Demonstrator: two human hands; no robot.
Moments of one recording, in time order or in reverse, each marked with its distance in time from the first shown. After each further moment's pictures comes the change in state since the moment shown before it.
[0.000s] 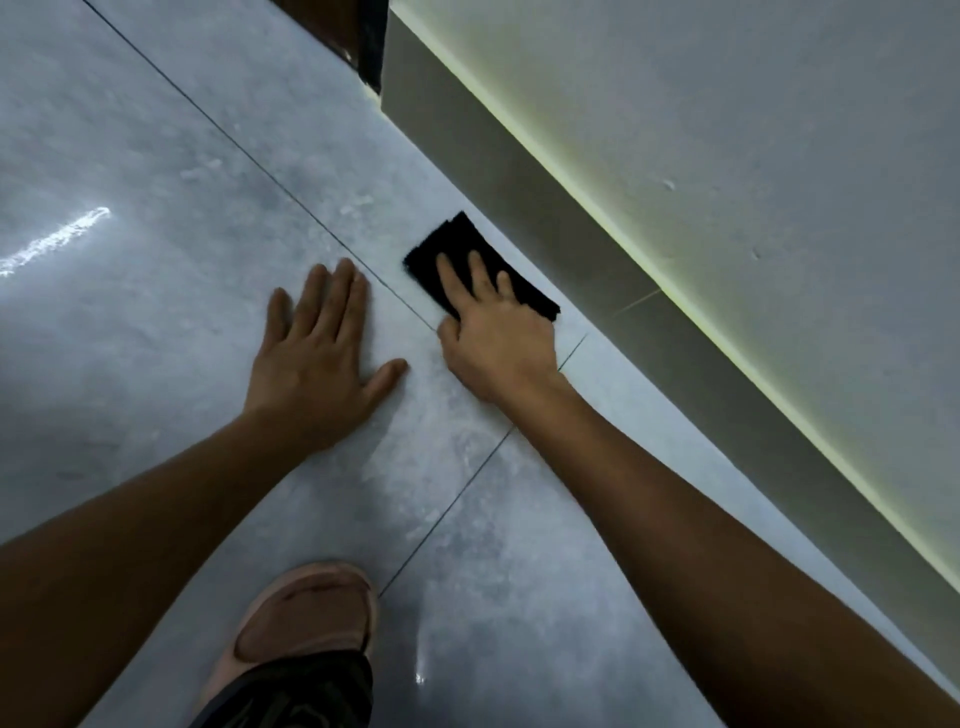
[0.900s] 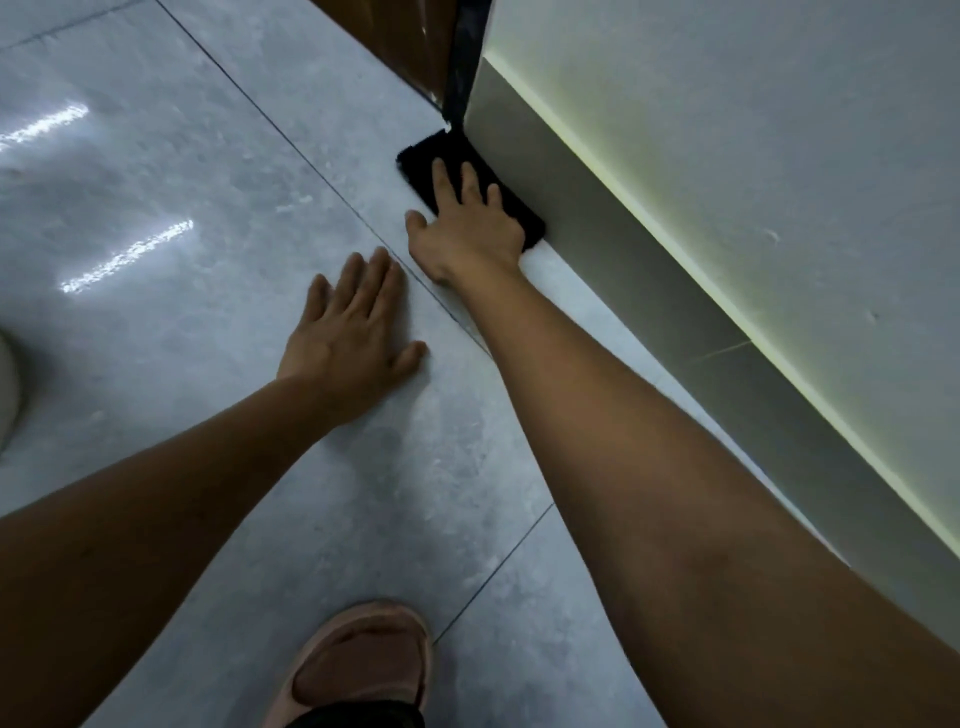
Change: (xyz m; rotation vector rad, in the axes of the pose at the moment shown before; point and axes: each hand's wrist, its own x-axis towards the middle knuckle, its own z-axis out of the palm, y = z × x) left_hand 0.031 -0.041 -0.021 -0.012 -0.098 -0.012; right_hand 0.124 -0.080 -0.036 0.117 -0.035 0.054
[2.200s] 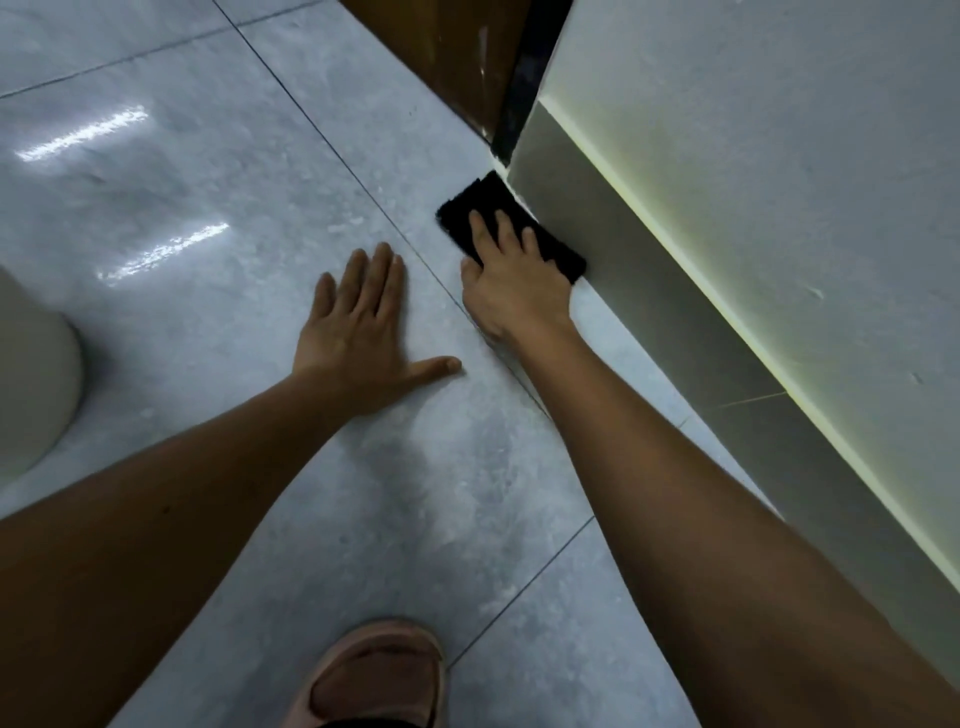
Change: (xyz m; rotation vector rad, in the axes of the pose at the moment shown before) left_hand 0.011 -0.024 -0.009 -0.005 0.044 -0.137; right_hand -0.018 0.007 0.001 -0.064 0.023 -0.141
